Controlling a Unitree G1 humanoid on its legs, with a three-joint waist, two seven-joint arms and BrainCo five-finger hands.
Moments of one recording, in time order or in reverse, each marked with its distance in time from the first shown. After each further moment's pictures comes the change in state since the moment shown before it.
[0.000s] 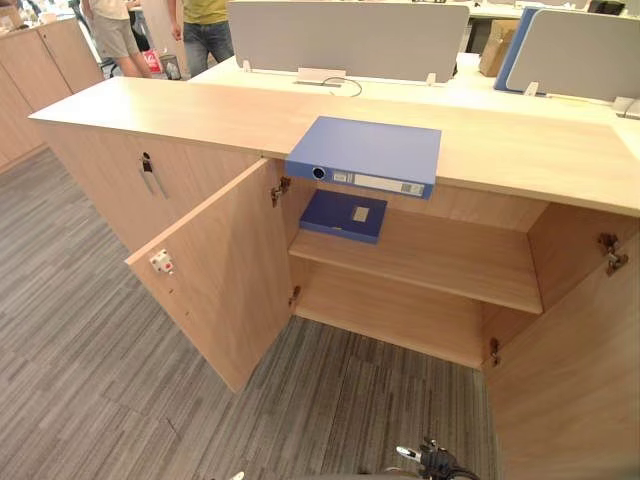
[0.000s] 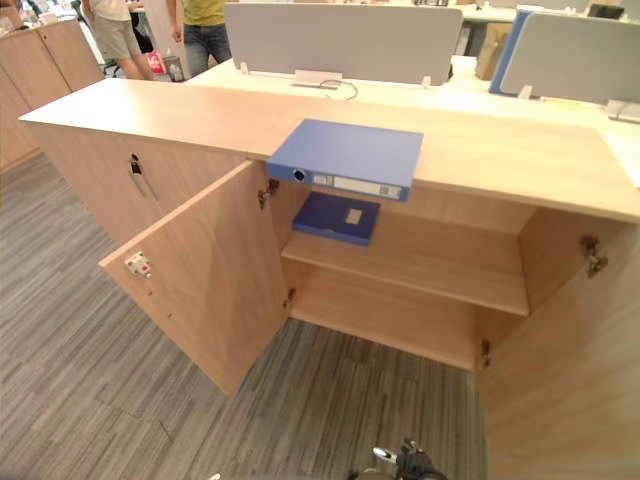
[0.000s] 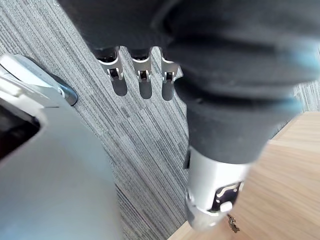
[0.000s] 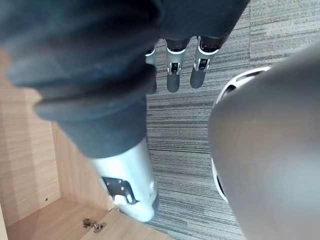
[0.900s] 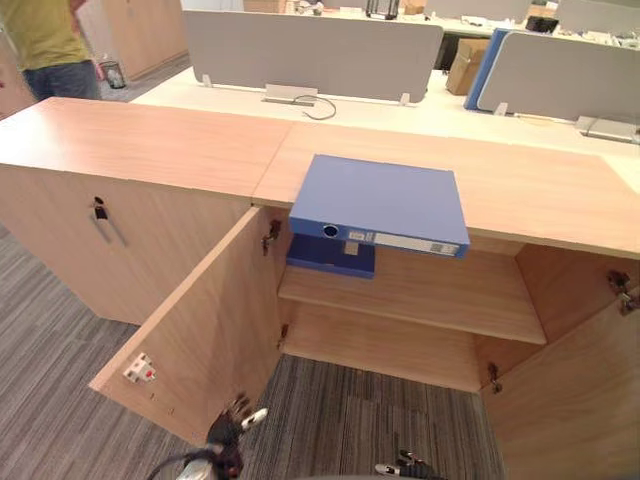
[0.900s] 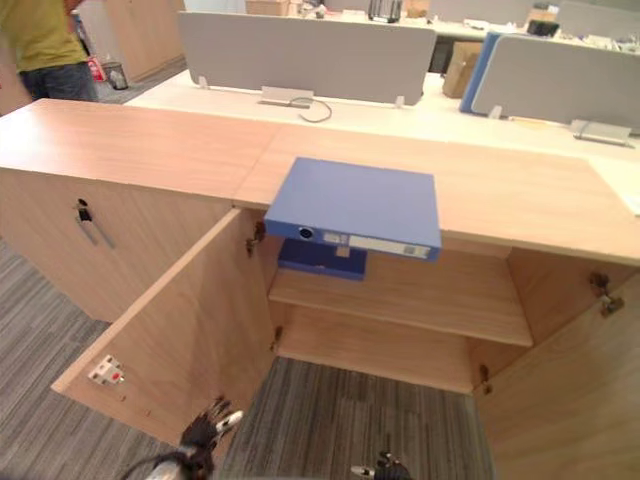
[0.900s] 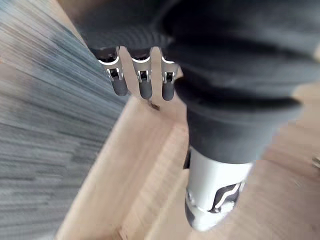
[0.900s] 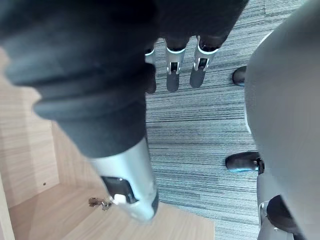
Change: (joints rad) left arm -0.019 0.104 -0.455 -0.441 -0.191 0.000 -0.100; right arm 0.004 0.031 0.130 0.026 -0.016 0.010 -0.001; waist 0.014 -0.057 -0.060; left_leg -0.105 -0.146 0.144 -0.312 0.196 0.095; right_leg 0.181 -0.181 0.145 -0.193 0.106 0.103
